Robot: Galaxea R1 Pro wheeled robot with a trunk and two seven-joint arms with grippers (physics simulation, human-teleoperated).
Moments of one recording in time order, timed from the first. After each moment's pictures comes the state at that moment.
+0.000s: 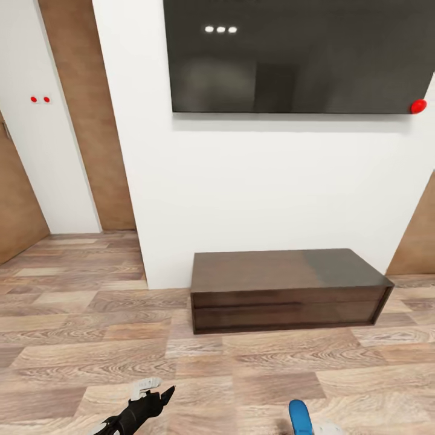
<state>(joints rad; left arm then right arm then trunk) -0.42 0.05 -0.08 -0.28 0.39 -0.14 -0.44 -0.42 -0.06 -0.02 -0.08 -0.01 -0.01 0.01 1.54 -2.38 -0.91</state>
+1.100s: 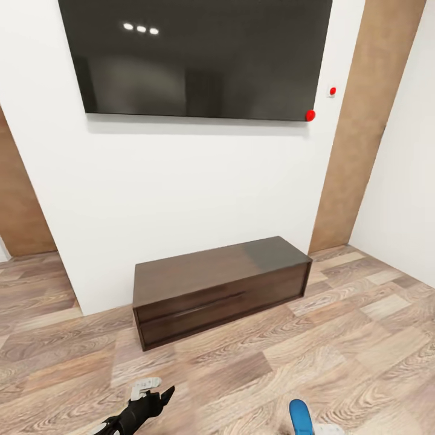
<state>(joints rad) -0.42 0.05 -0.08 -0.28 0.39 -0.14 -0.44 -0.42 -0.06 -0.02 -0.08 -0.01 -0.01 0.01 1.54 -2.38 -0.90</state>
